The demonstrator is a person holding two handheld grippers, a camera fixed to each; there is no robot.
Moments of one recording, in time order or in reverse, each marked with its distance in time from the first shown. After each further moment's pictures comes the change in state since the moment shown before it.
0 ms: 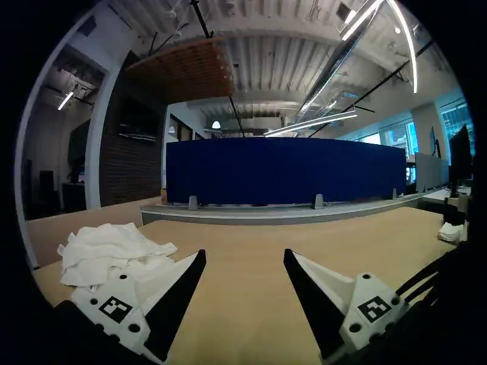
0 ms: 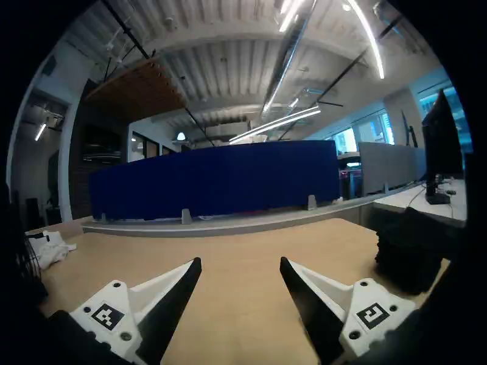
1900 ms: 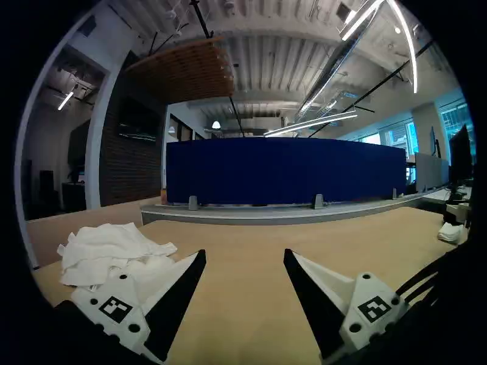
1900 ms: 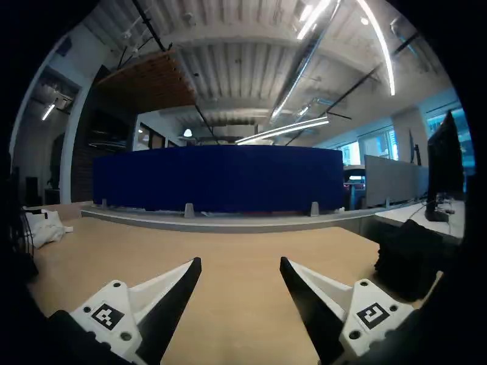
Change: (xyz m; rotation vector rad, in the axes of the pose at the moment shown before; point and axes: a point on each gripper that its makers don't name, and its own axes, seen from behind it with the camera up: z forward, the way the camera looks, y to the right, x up) left arm -0.001 0.002 0.002 0.000 0.000 -0.001; right arm -0.006 -0.016 -0.004 0.006 0.015 -0.102
